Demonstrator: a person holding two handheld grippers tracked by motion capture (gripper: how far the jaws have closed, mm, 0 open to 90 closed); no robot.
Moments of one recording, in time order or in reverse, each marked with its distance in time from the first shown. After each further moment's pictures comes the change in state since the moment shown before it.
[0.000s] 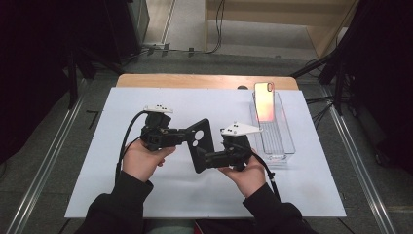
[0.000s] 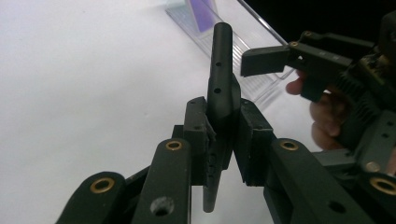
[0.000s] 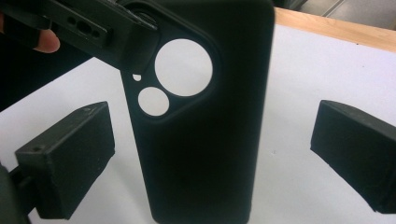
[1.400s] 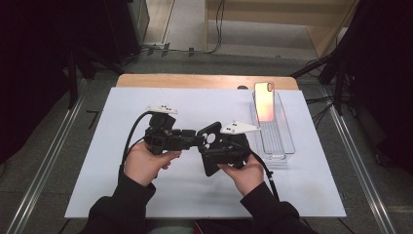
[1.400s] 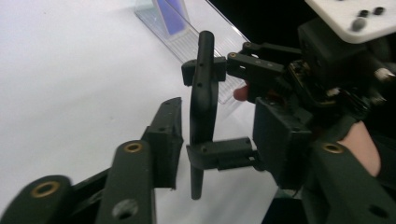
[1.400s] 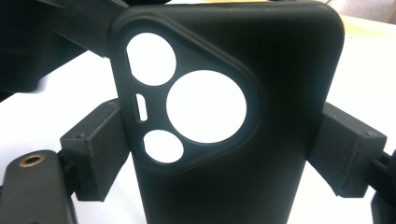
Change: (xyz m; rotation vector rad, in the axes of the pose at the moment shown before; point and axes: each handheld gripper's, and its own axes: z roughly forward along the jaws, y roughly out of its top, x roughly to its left) left arm -0.019 0.005 -0.006 0.005 -0.083 0.008; right arm -0.006 -0.001 0.006 0.017 -0.019 0.010
